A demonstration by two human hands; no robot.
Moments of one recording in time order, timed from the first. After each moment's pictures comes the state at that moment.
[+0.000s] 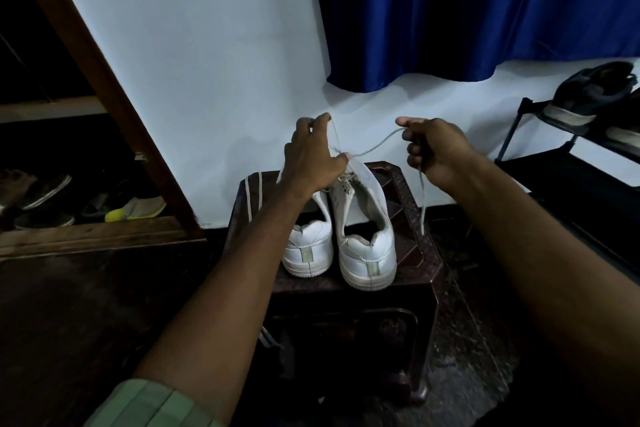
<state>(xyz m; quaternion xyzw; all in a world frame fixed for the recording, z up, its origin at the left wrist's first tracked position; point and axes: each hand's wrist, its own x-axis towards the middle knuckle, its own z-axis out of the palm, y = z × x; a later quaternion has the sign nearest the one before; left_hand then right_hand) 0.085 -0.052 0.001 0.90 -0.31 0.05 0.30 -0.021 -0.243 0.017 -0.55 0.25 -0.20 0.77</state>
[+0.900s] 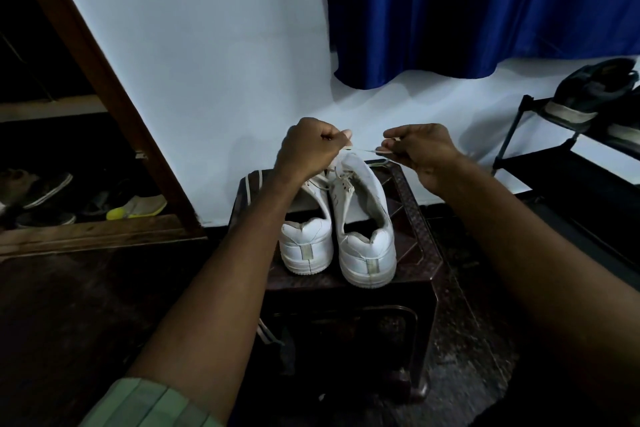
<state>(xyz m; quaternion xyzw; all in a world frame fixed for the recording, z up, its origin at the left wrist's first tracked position) 0.085 -0.043 0.018 0.85 -0.32 0.01 0.41 -0.019 -0.219 0.013 -0.62 0.26 -0.21 0.71</state>
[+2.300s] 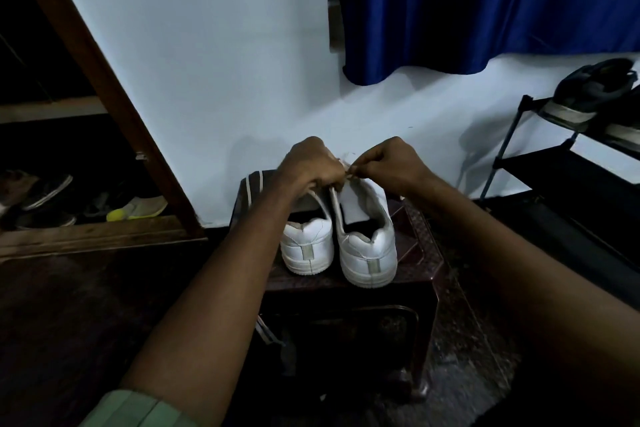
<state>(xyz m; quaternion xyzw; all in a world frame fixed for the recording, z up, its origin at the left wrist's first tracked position) 0.060 -0.042 0.032 0.92 -0.22 -0.14 0.29 -0.009 -0.195 -0.008 -0.90 0.15 -0.15 0.39</state>
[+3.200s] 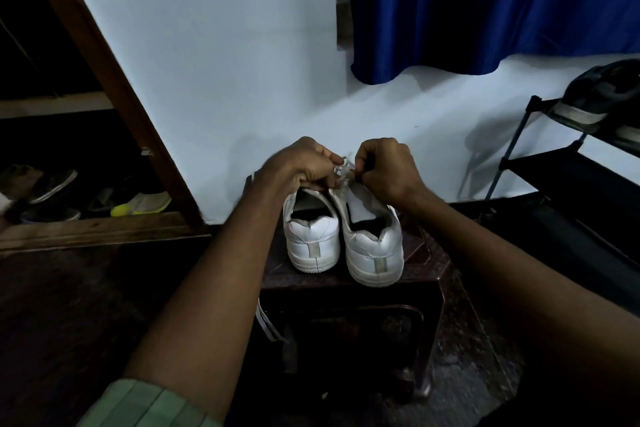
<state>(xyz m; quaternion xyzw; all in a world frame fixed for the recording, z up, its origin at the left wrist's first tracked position) 0.072 -0.025 0.031 0.85 -0.18 -0.27 0.42 -0.008 -0.171 -0.014 -0.92 0.14 -0.22 0.30</state>
